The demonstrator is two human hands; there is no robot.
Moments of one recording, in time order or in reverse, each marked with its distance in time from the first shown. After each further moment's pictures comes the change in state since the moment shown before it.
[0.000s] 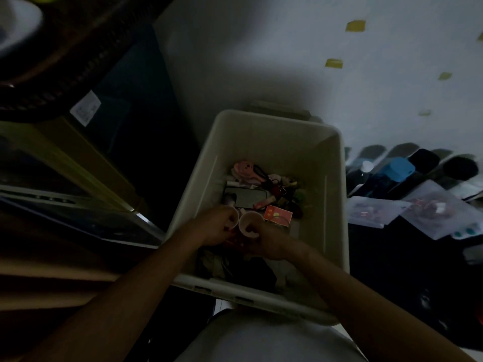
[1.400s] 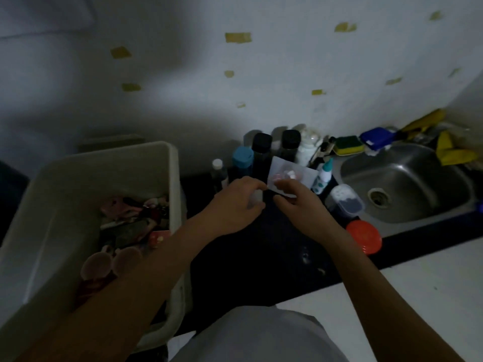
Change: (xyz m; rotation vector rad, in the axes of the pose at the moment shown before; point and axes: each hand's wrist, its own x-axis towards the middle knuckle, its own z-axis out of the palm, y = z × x) left_hand 0.105 0.367 0.066 -0.015 0.075 0.546; right_hand -0.259 0.188 -0.198 0.286 0.813 0.211
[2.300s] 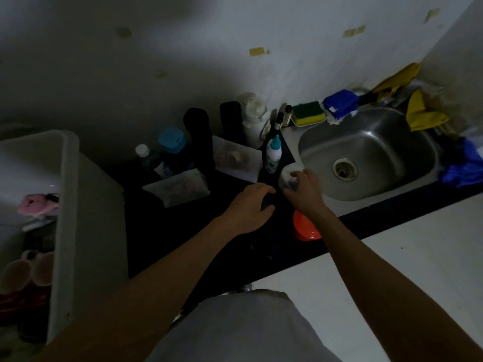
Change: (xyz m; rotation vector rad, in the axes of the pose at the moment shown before) left_hand 0.126 0.059 0.189 -0.093 -0.145 -0.103; right_hand 0.055 0.230 -0.090 -0.306 0.039 0.406
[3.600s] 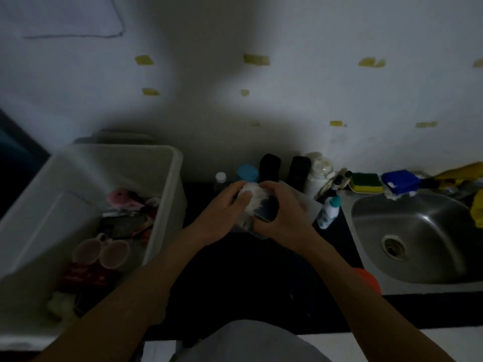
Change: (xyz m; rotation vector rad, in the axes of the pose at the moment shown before) left_hand -0.118 -0.045 -0.163 -0.509 0.432 -0.121; right_hand -0.077 -0.205 0.015 0.239 -0.094 -0.752
